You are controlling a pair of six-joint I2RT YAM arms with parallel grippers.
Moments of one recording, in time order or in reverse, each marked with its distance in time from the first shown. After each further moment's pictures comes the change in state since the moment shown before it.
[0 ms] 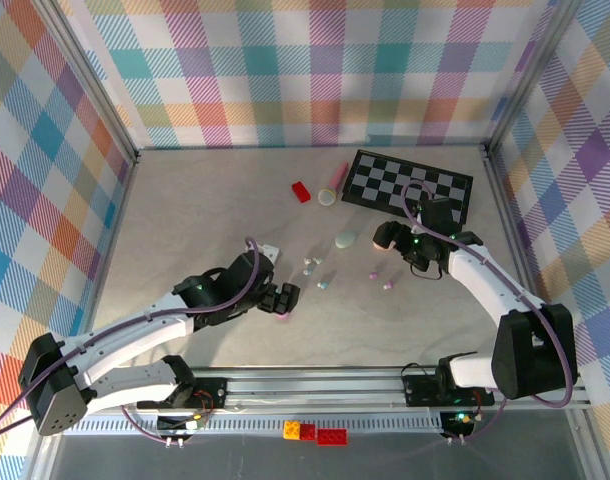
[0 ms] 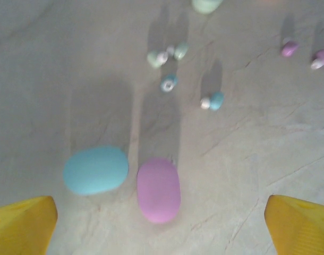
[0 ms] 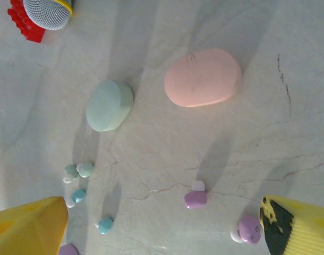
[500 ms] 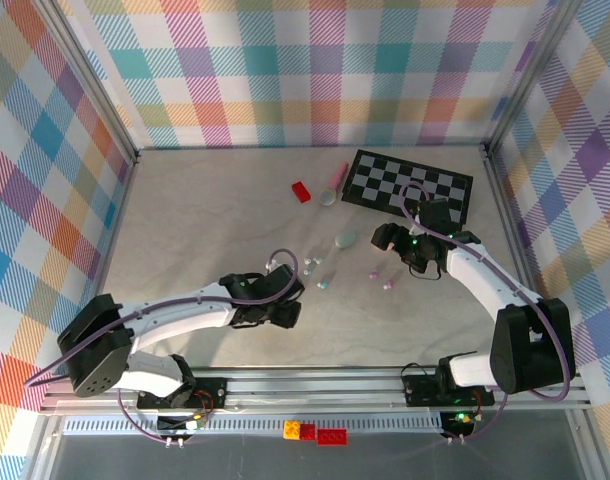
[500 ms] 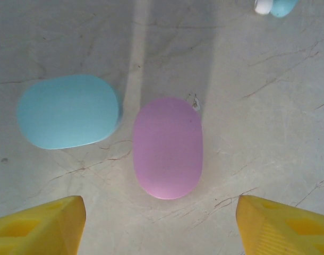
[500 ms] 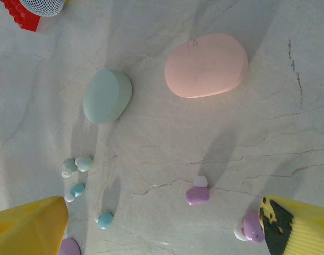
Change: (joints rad) left arm -0.082 0.299 0.036 -0.057 -0.023 -0.094; right arm 0.000 0.027 0.000 0.004 -0.029 0.000
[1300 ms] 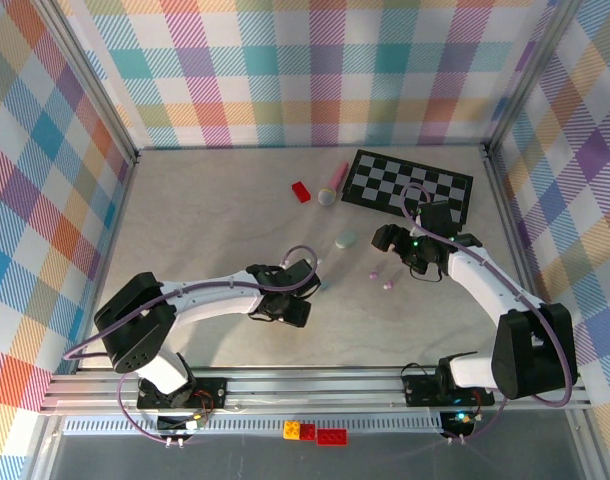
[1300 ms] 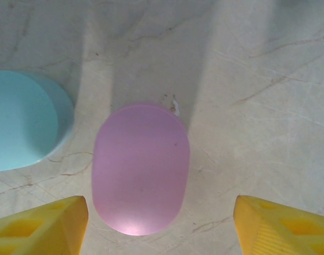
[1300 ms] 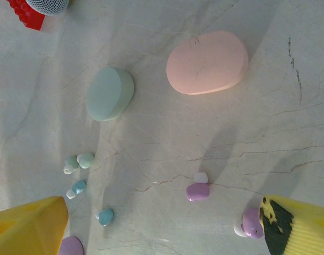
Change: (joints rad) left arm 0.019 0.207 0.115 -0.032 0.093 -0.044; right arm 0.000 -0.027 -0.019 0.006 -0.002 -0.003
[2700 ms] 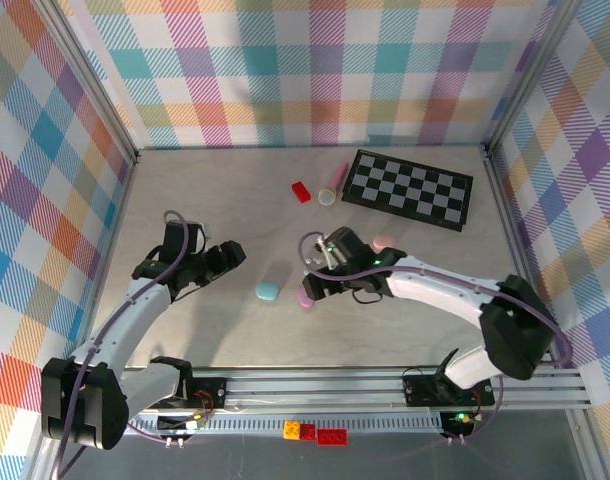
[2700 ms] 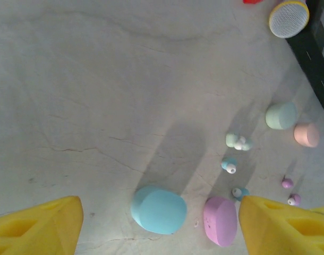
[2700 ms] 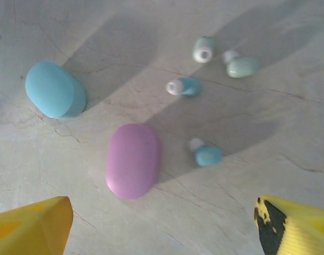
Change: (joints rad) left arm 0.800 -0.497 -0.214 0.172 0.426 -0.045; right arm 0.664 0.177 0.128 0.030 0.272 -0.275
